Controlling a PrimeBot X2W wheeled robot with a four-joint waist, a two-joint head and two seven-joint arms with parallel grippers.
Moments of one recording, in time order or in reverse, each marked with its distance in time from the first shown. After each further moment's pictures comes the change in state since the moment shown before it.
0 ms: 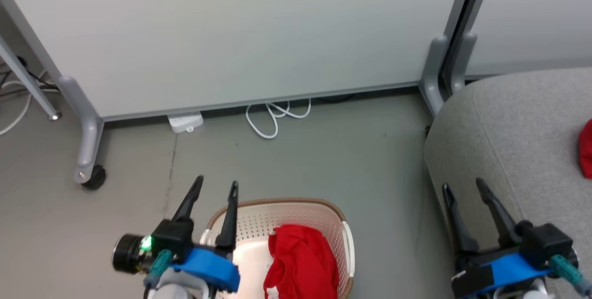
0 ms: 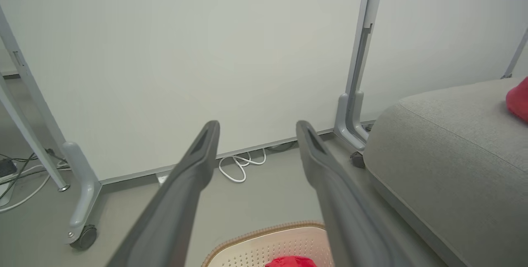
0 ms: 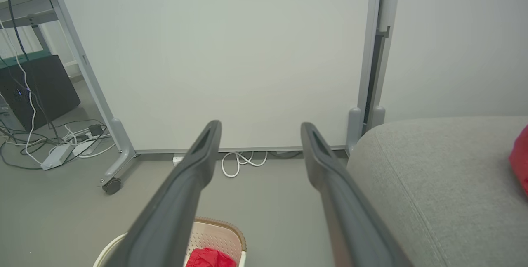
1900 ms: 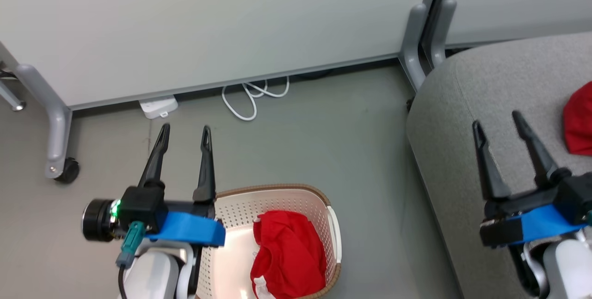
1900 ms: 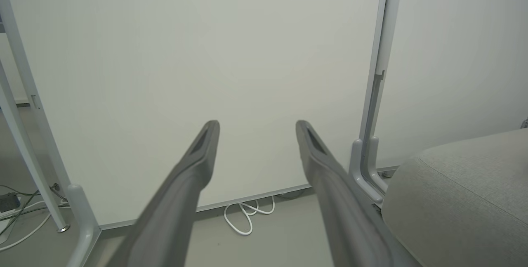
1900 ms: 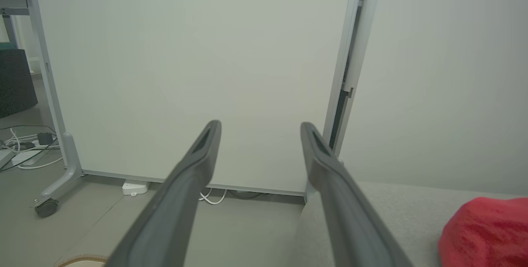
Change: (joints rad) left arm -0.122 0.058 -0.050 -0.140 -0.085 0.149 0.000; right arm -0.178 -0.122 -0.024 -0.071 -0.044 0.000 0.000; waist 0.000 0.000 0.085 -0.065
